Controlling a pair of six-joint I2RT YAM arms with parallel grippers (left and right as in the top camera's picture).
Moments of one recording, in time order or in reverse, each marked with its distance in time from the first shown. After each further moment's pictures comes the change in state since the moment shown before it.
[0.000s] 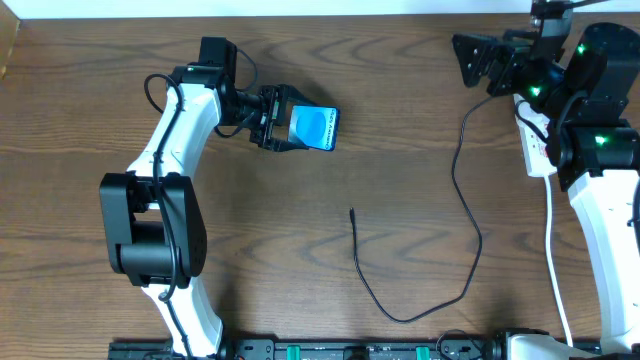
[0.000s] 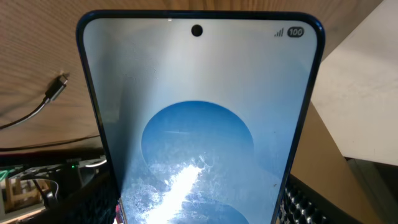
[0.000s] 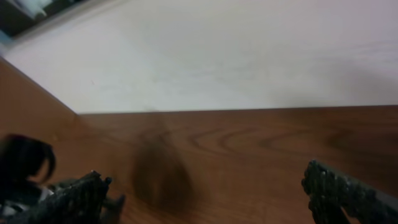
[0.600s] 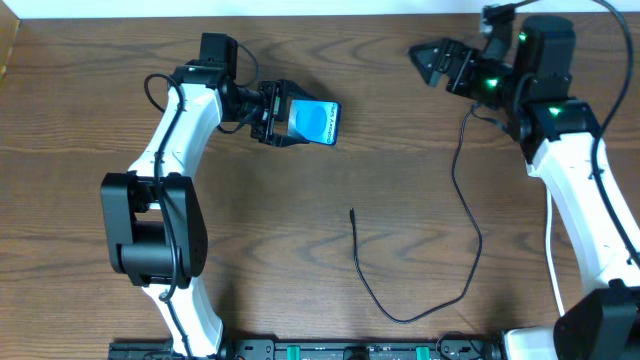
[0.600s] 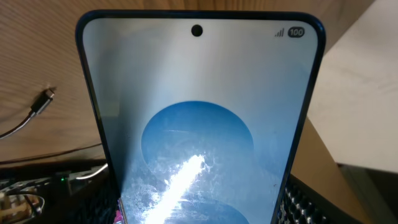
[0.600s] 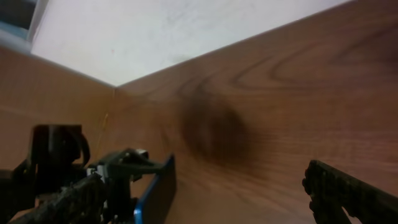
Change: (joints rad) left arm -0.012 0.000 0.000 0.072 -0.041 -0.068; right arm 0.111 0.190 0.071 -0.105 -0.099 0.263
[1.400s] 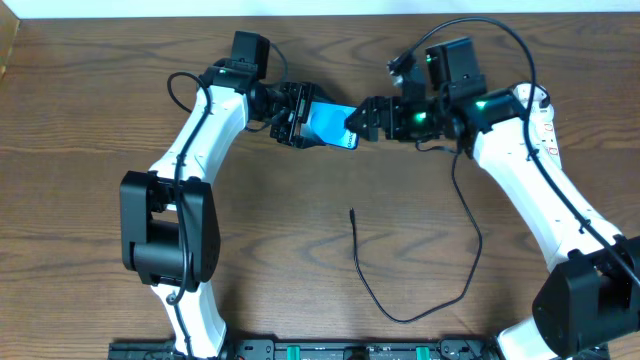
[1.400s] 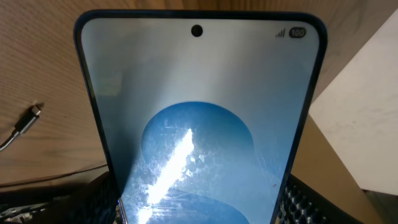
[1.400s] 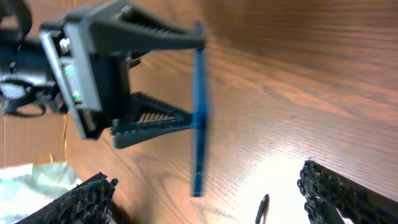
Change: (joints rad) left arm -0.107 0.000 0.000 0.080 -0.132 -0.094; right arm 0.231 0.123 0.060 -0.340 -0.033 -0.169
